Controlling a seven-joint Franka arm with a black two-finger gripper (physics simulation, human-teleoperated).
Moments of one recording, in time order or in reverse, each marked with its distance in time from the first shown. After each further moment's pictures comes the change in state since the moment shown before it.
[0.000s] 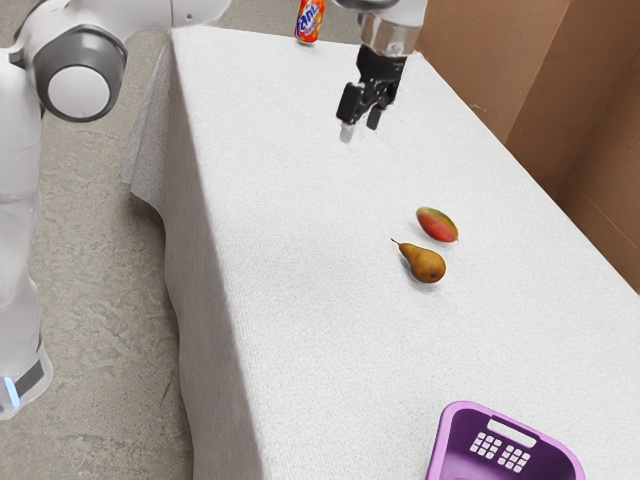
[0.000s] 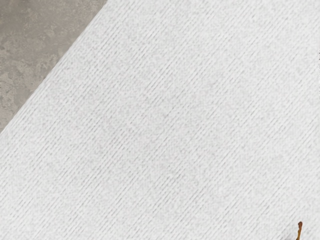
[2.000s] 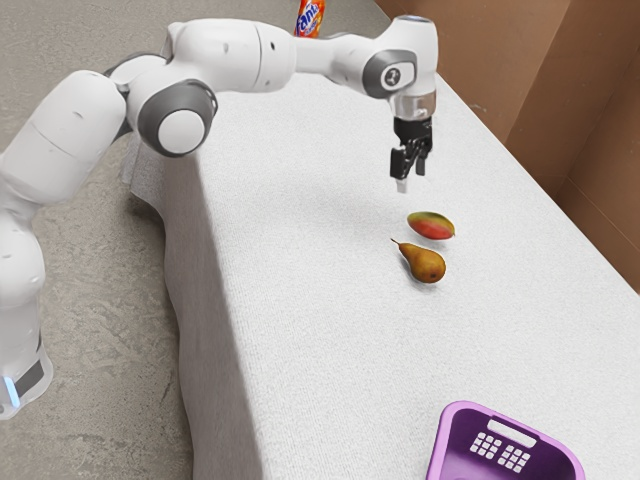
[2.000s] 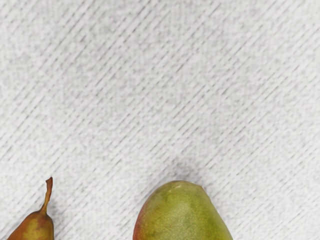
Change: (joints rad) arm 0.445 0.494 -0.302 0.229 -0.132 0.486 0.125
